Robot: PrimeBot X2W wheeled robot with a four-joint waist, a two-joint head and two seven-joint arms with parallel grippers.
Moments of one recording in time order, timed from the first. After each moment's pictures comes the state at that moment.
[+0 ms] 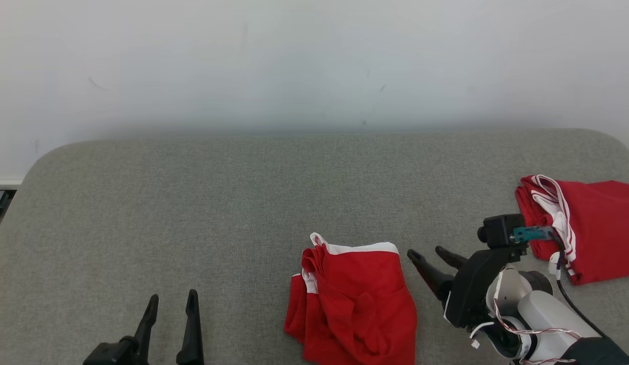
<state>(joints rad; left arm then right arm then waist) 0.02 0.10 -0.26 0.16 -0.31 0.11 -0.21 -0.40 -0.29 0.52 0.42 0.89 0.02 0.24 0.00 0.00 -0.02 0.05</state>
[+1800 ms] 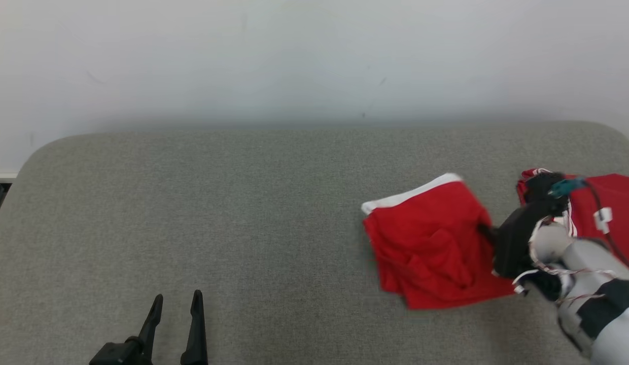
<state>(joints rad) 0.02 0.10 -0.27 0.16 -0.29 0.10 -0.22 -0.64 -0.32 0.55 0.82 0.88 0.07 0.34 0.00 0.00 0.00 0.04</state>
